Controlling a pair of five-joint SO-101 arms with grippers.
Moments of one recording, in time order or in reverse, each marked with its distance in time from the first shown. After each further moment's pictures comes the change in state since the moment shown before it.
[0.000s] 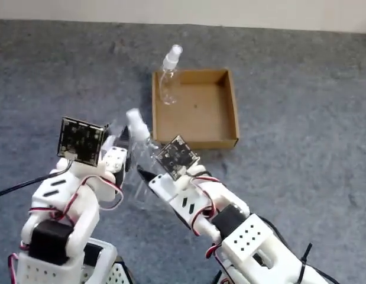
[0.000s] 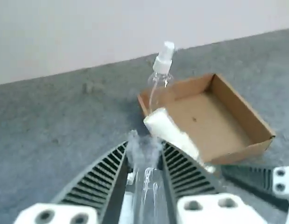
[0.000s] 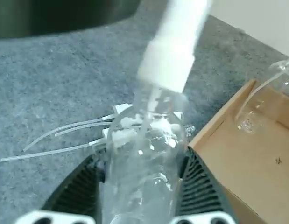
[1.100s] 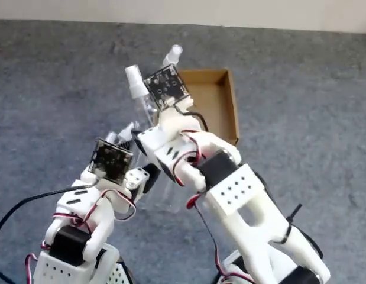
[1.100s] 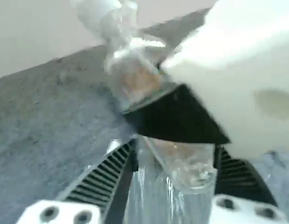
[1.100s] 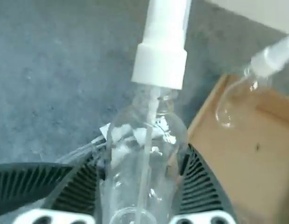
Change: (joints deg) left arm 3.1 -11.0 20.1 -6.5 -3.1; right arm 2.9 23.9 -43.8 29.4 -7.7
